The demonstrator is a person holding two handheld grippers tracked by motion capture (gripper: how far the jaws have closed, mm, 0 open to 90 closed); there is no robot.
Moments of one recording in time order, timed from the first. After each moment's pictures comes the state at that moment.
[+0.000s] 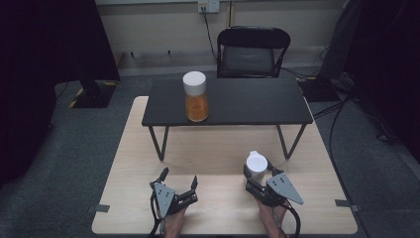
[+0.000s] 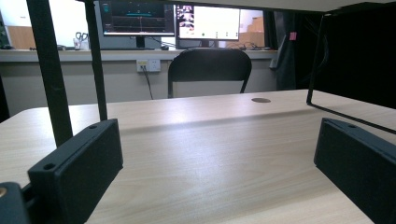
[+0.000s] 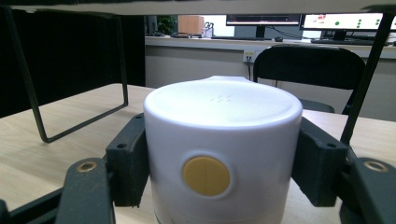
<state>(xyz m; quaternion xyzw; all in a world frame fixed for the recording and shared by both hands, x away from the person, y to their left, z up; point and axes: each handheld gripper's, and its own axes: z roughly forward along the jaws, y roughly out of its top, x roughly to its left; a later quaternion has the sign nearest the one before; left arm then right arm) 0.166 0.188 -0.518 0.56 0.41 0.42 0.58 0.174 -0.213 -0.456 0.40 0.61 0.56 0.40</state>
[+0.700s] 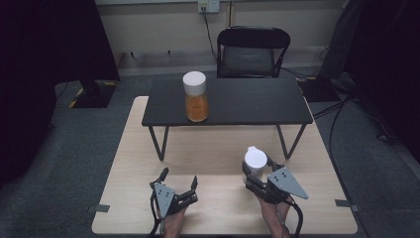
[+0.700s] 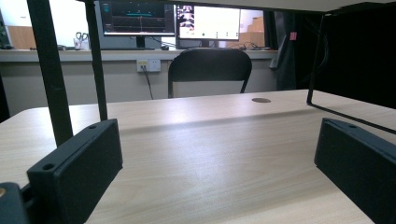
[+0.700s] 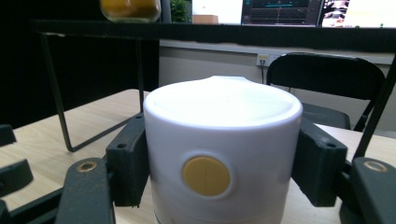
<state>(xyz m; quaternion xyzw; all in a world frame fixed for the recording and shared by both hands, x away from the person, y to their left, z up) 0.166 0.188 -0.518 0.56 0.41 0.42 0.58 0.174 -0.219 -0.417 0.38 0.63 0.57 0.38</state>
